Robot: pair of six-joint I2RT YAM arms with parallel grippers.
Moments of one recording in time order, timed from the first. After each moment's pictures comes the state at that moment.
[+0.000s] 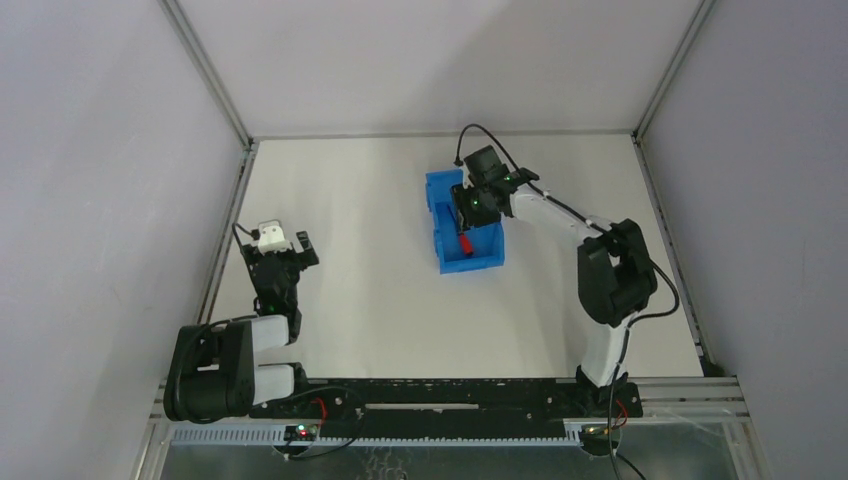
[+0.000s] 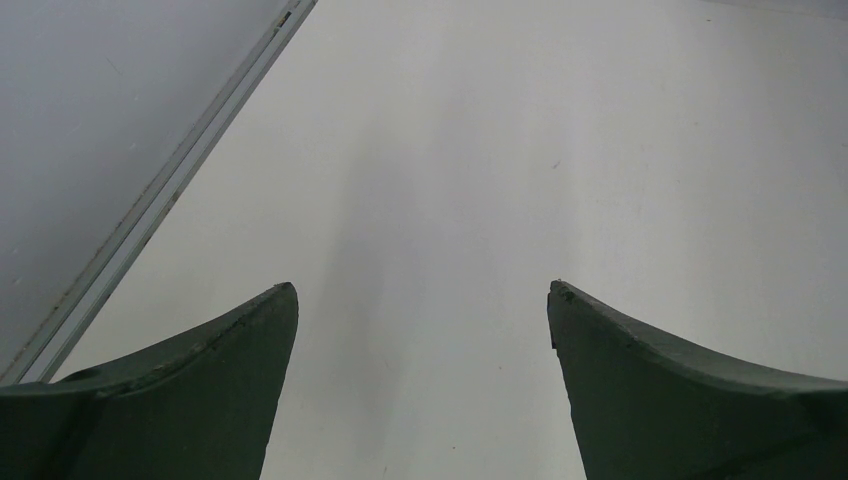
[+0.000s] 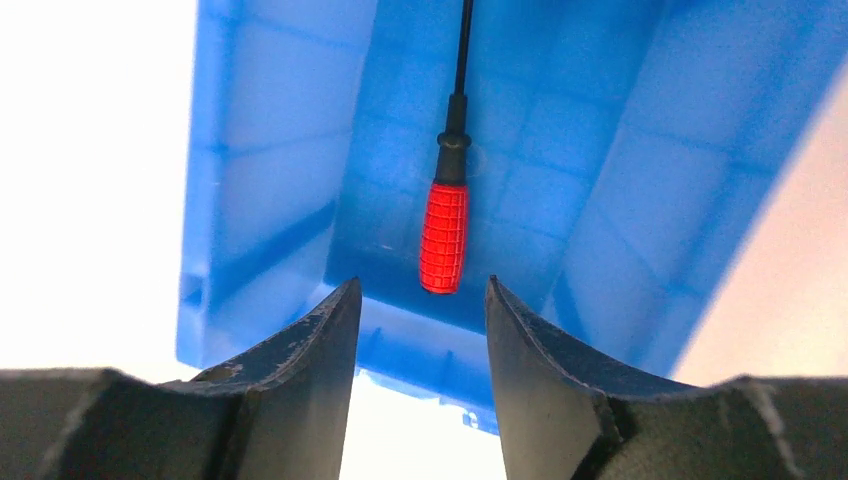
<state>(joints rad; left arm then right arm) 0.06 1.27 0.15 0.99 -0.18 -0.03 0.53 1.89 1.50 -0.61 -0.09 0.19</state>
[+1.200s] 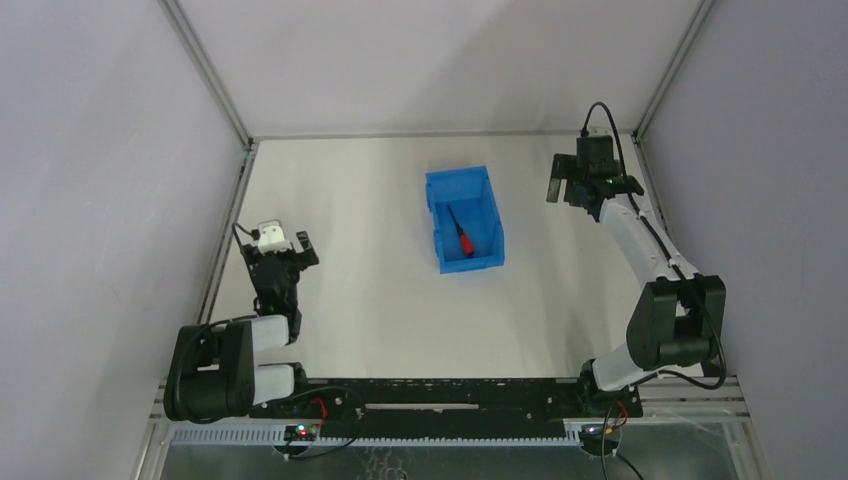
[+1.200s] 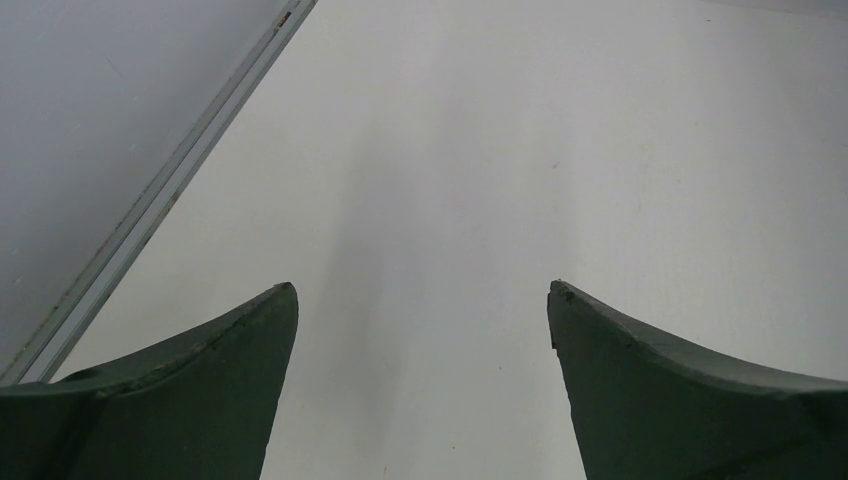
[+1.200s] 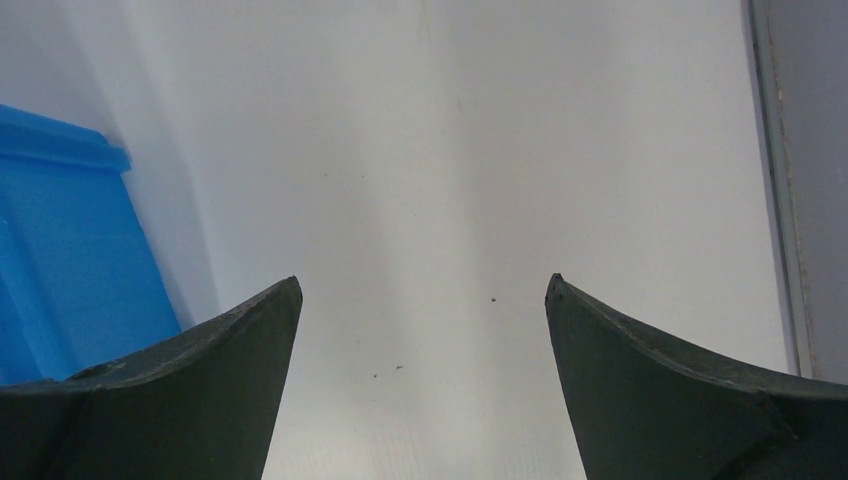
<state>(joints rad) 0.06 1.27 0.15 0.99 -0.18 -0.03 0.09 1.51 1.26 -0.51 0.23 0.17</state>
